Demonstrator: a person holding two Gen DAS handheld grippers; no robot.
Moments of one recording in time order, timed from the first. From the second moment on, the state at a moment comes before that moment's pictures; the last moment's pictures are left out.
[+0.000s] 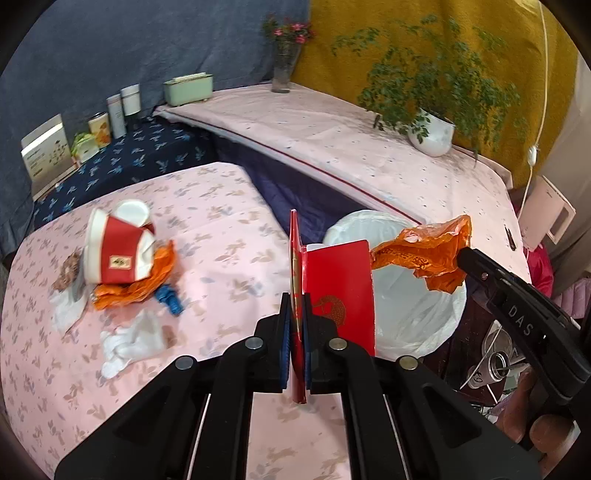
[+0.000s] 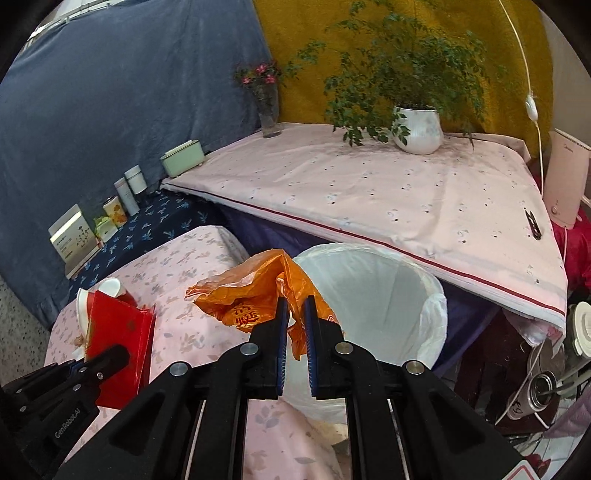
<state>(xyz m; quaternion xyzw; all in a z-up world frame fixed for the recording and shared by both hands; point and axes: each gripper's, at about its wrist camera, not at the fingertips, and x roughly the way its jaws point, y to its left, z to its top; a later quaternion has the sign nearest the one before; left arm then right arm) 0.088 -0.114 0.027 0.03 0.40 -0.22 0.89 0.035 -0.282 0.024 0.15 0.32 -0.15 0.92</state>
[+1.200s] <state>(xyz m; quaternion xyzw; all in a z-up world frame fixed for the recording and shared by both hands) 0.111 -0.185 0.000 0.05 0.41 -0.24 0.88 0.037 -0.337 -0.016 0.19 0.34 -0.20 0.90</state>
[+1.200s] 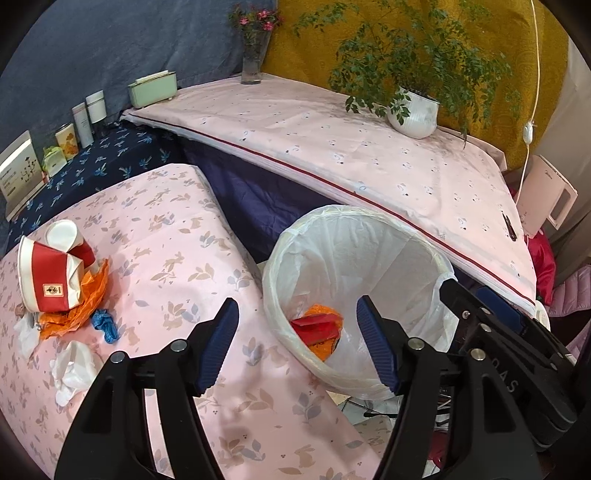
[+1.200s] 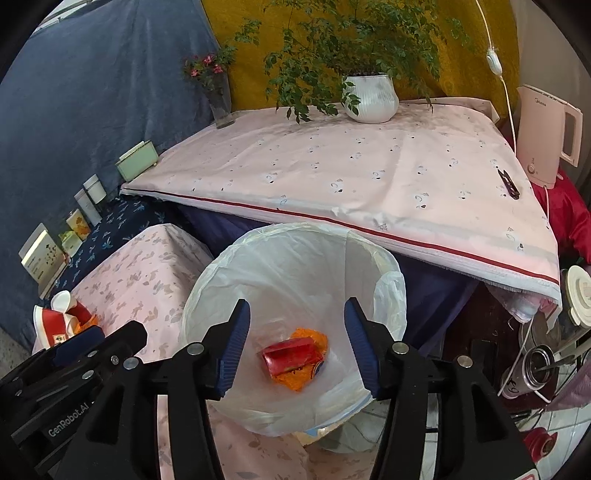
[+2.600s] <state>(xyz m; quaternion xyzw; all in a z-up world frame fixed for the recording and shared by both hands) 0.137 0.013 -0.054 -0.02 0.45 -0.03 0.89 0.074 -0.182 -0.009 0.11 0.37 -0.08 0.92</state>
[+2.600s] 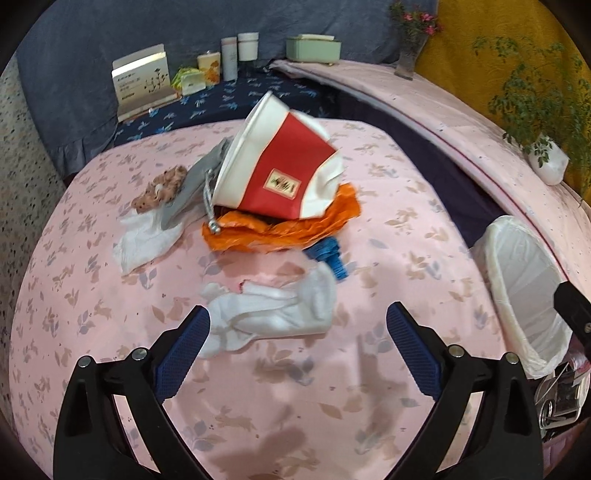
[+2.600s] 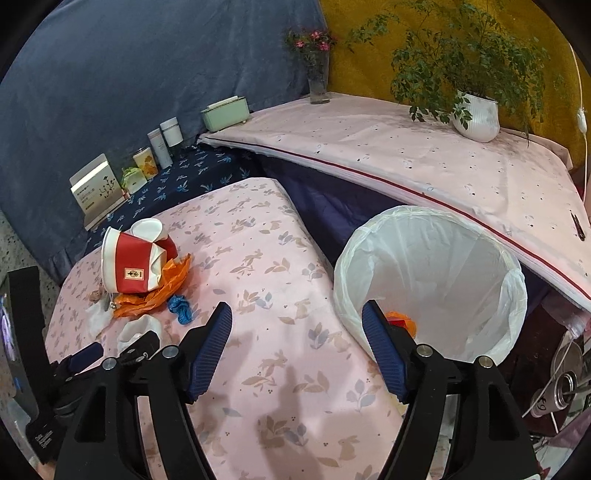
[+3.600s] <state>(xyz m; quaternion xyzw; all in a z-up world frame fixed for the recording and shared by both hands) 0.150 0.074 -0.079 -0.11 0.50 -0.08 0.86 0.114 -0.099 -0.024 0.07 0.41 -0.03 0.91</state>
